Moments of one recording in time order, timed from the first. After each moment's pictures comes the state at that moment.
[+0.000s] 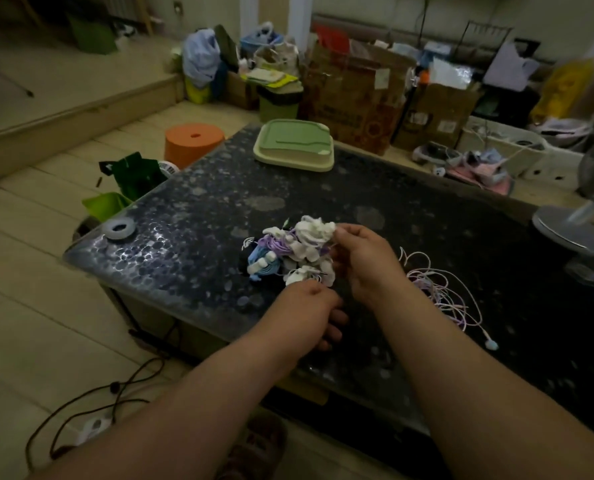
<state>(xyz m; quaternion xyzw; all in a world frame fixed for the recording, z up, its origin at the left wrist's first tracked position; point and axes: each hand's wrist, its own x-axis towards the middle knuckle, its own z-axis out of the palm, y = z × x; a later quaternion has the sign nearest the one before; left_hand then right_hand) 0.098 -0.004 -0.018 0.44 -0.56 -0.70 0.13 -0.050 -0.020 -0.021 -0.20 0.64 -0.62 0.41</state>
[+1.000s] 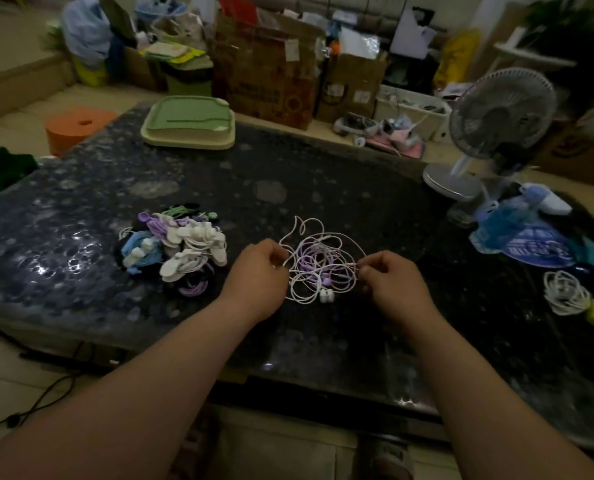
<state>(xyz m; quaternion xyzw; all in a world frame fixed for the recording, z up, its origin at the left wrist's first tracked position) -0.013 0.018 -0.048 0.43 -0.78 -0.44 0.15 -0.175 0.158 -0.044 -0.22 0.86 -0.42 0.19</state>
